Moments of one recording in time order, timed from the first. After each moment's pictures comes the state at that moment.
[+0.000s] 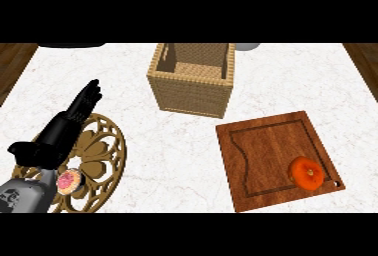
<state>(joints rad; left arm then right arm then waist) -0.17 0.44 -0.18 -1.55 0.19 0.02 -0.05 0.24 -0.70 -0.16 -2.33 0.16 0.38 0.76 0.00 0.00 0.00</state>
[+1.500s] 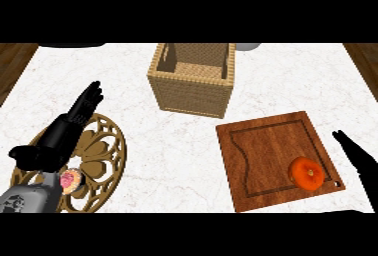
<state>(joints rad) -0.14 0.29 -0.05 -1.60 0.04 -0.11 0.00 0.24 -0.34 -0.04 -1.99 0.66 0.25 0.28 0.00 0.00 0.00</state>
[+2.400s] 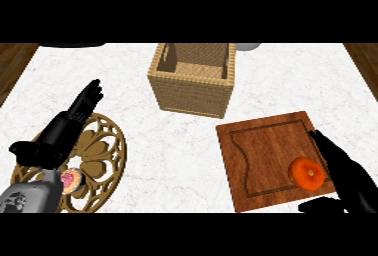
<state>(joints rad) -0.16 0.24 0.02 -1.59 -0.01 -0.18 0.02 0.16 -0.24 0.01 -1.83 0.87 0.25 0.30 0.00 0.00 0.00</state>
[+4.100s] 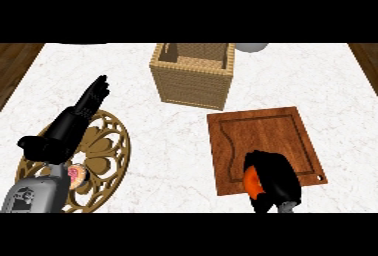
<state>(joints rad) -0.20 0.18 0.05 -1.60 -0.06 -0.23 0.04 0.03 -0.09 0.33 -1.60 1.17 0.20 0.30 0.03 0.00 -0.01</state>
